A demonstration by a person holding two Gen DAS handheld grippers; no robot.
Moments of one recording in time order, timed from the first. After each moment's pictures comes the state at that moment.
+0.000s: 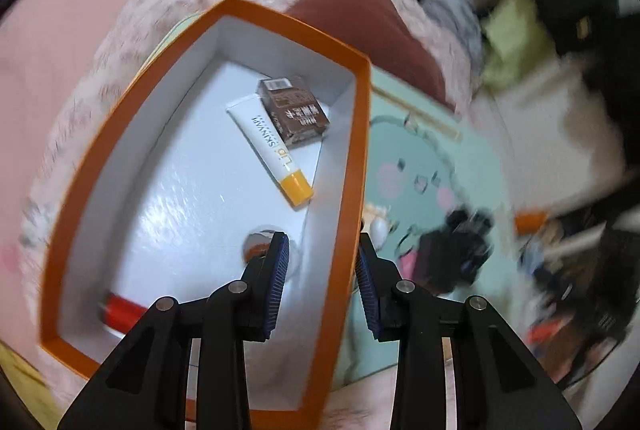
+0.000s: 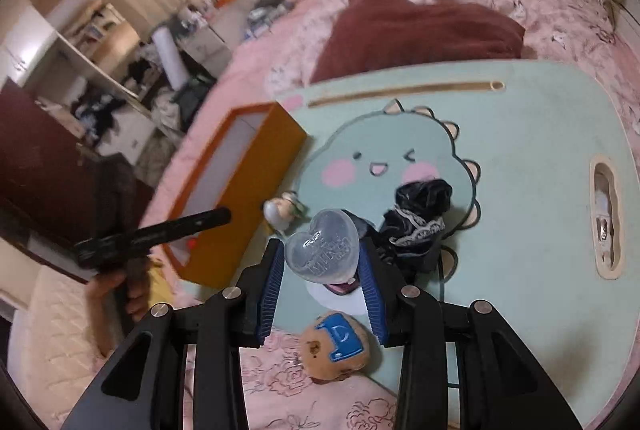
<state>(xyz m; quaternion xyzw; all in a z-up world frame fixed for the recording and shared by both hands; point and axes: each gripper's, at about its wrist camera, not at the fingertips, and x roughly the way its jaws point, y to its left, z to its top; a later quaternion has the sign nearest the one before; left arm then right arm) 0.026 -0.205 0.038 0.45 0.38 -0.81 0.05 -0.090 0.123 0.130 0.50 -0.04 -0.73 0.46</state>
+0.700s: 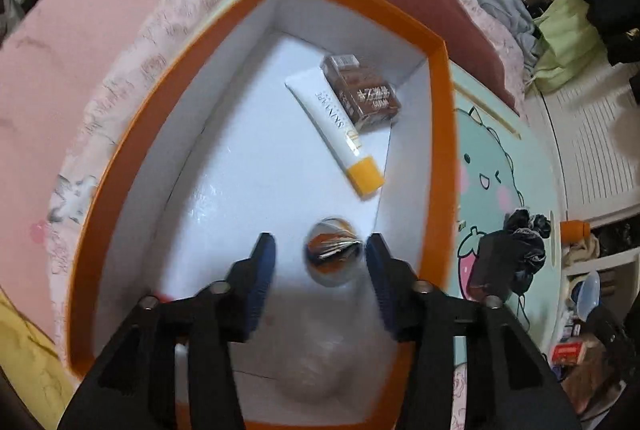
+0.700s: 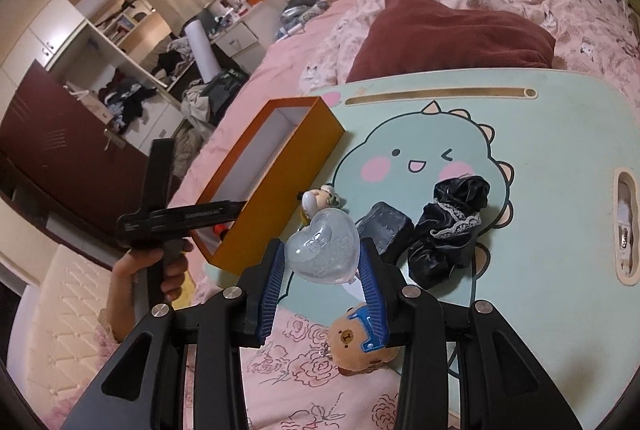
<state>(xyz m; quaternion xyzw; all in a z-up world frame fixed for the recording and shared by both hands) 0.011 -0.189 0.010 0.51 0.30 -0.79 0.12 -0.081 0.110 0.122 0.49 -0.03 -0.71 0.50</state>
